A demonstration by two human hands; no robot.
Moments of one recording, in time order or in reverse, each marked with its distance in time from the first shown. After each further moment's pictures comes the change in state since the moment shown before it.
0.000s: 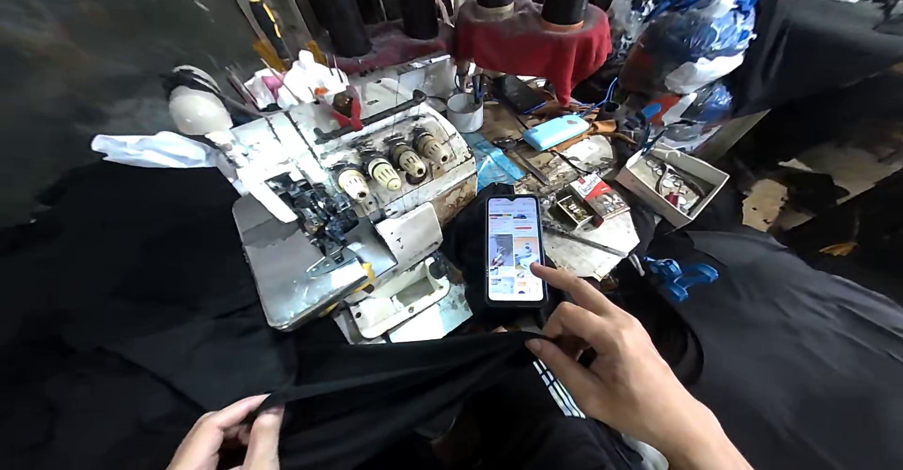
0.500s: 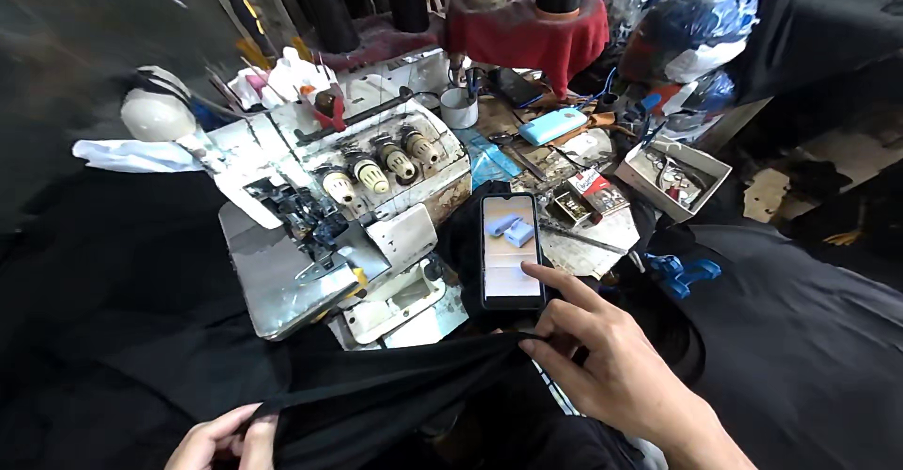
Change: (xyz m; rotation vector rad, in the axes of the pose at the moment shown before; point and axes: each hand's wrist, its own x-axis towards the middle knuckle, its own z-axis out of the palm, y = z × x) left_hand 0.002 0.000 0.000 0.022 -0.014 0.007; right_hand 0.007 0.002 -0.001 -0.019 -0.047 0.004
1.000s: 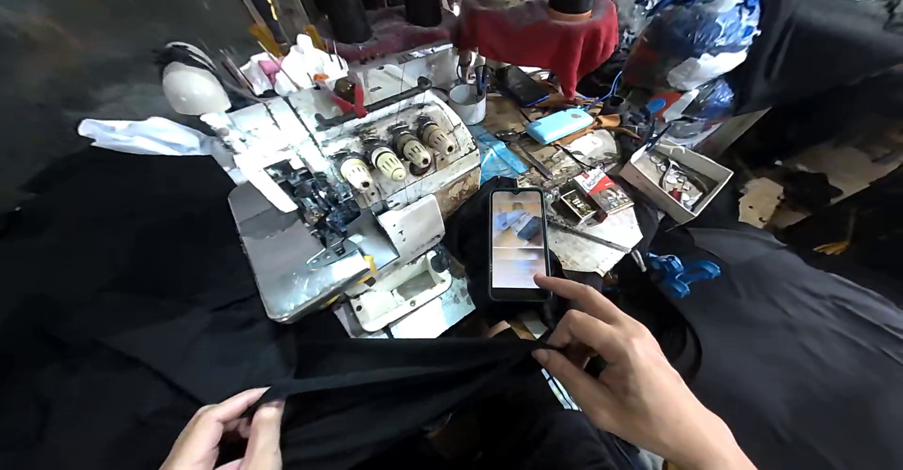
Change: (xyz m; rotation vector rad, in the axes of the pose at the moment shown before) left_hand -0.004 -0.002 0.001 -0.013 0.023 -0.001; right_hand -0.019 -0.004 0.003 0.045 0.017 0.019
